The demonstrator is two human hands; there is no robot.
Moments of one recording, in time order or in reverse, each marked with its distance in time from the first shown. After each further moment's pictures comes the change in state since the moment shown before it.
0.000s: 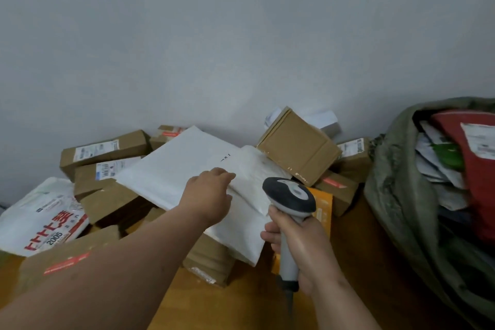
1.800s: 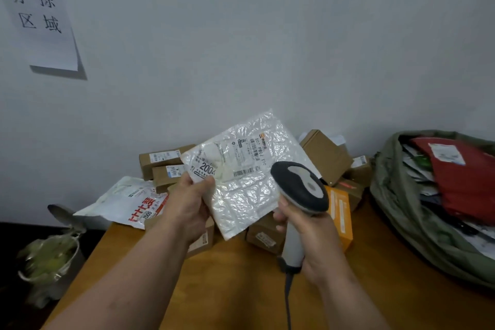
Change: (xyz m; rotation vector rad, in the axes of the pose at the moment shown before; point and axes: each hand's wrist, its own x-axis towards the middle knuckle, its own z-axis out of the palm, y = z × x) left_hand -0.246 -0.128 -0.106 -2.027 0.187 -0.350; right_hand -0.218 0.012 0.136 0.166 -0.018 -0.370
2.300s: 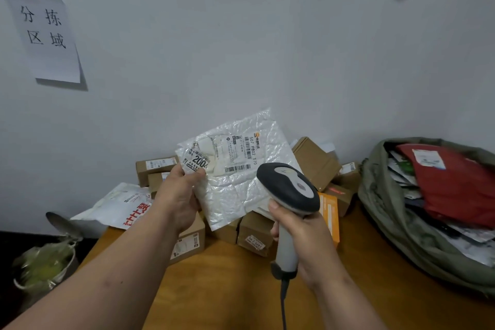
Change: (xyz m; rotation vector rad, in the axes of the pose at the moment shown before) left_hand -0.019 0.010 0.024 0.047 0.027 0.093; right_hand -0.030 -0.026 -0.026 -0.079 -0.132 -0.070
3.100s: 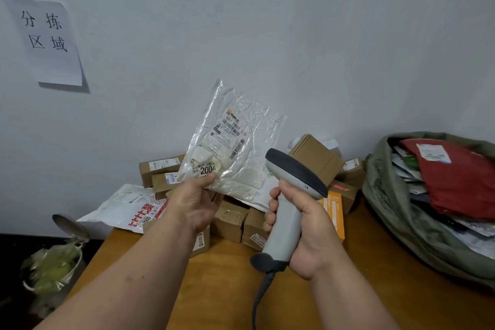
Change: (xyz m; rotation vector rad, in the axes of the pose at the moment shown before) left_hand 0.002 -0.014 0.006 -0.217 -0.038 -0.170; right_hand 0.003 -0.022 0.017 0.541 -0.089 0.377
